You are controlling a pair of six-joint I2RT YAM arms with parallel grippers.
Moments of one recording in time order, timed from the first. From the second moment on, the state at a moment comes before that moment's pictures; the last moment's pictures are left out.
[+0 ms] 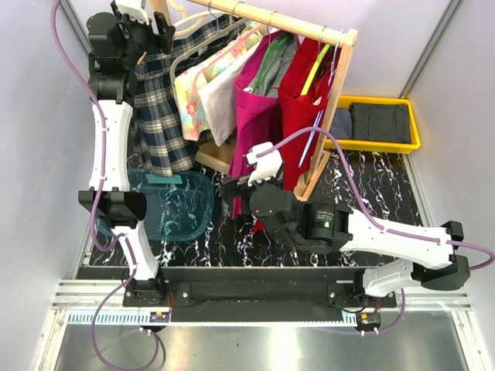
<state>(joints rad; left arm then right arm) -0.01 1.95 2.46 -0.38 0.30 0.06 1.39 1.35 1.49 -0.44 0.85 0.44</state>
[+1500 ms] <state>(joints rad) -0.05 2.02 2.50 -0.52 0.45 0.06 1.38 1.31 1.43 -0.43 0.87 0.46</state>
